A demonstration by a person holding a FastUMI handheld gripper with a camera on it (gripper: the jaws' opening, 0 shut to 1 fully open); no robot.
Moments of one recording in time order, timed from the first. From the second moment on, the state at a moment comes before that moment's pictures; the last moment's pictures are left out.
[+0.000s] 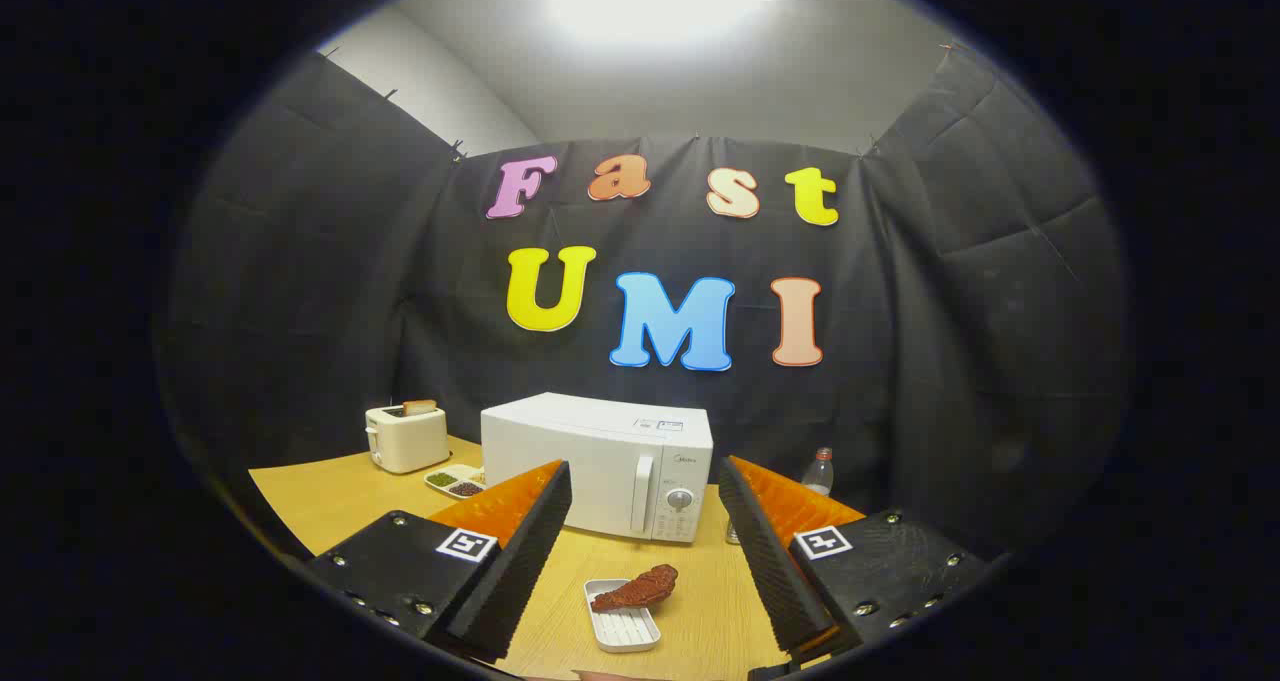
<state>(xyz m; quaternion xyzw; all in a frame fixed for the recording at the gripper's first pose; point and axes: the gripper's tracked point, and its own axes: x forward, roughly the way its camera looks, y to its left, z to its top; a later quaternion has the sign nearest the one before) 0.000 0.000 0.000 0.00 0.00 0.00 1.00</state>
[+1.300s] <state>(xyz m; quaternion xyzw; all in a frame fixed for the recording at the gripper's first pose) 0.029 0.022 -0.017 0.03 0.00 0.02 1.00</state>
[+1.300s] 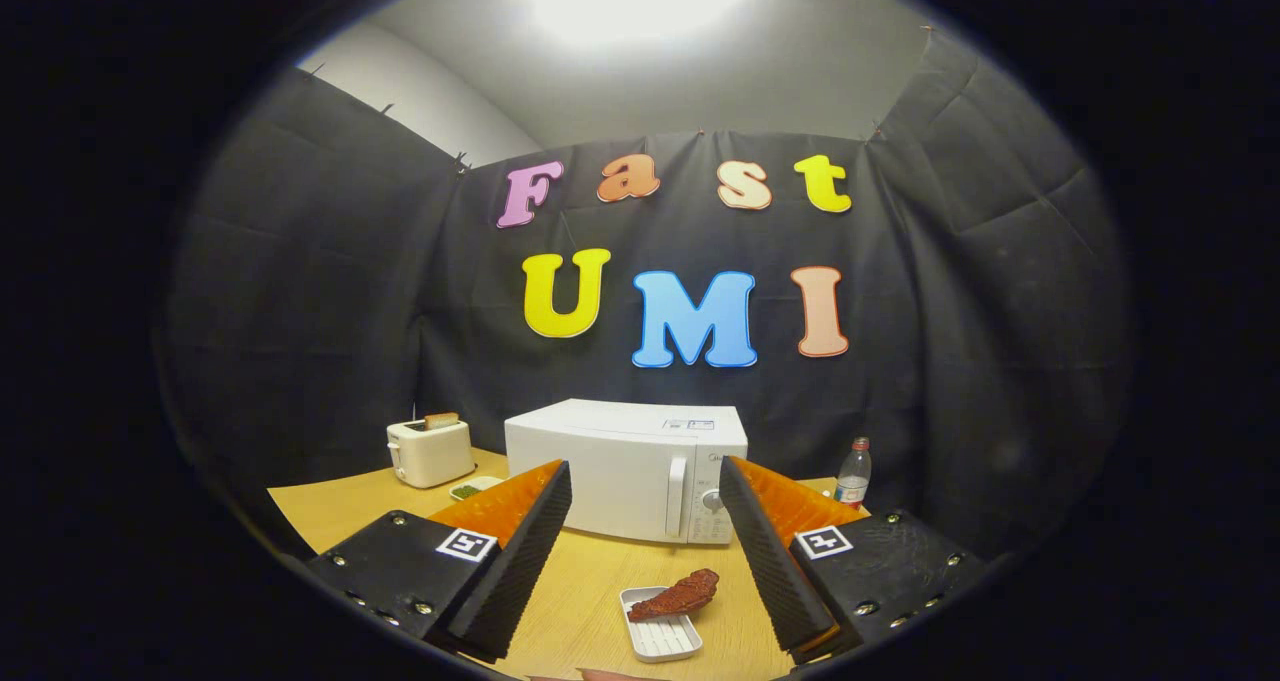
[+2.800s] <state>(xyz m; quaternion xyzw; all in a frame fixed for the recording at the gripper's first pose) 0.201 0.009 -0.117 0.04 0.04 -0.03 1.00</state>
